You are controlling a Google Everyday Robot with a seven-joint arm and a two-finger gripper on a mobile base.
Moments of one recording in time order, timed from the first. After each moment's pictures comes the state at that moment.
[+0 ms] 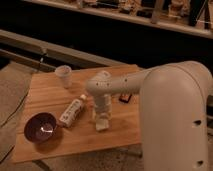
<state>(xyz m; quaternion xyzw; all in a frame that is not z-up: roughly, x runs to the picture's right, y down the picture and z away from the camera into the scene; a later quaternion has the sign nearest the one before) -0.001 0.163 0.820 -0.27 0.28 0.58 0.72</state>
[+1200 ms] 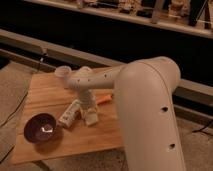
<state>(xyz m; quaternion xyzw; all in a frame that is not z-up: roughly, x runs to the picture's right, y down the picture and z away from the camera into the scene) -0.089 0.155 0.808 -0.30 0.26 0.52 0.76</state>
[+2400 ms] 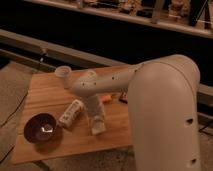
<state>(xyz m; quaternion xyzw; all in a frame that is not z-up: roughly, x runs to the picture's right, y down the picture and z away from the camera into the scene) -0.030 0.184 0.770 -0.28 0.33 0.54 0.72</state>
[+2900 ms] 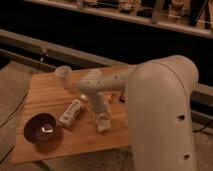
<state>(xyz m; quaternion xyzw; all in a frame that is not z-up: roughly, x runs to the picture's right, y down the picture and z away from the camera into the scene) 0.002 0.170 0.789 -0.25 0.36 0.55 0.70</state>
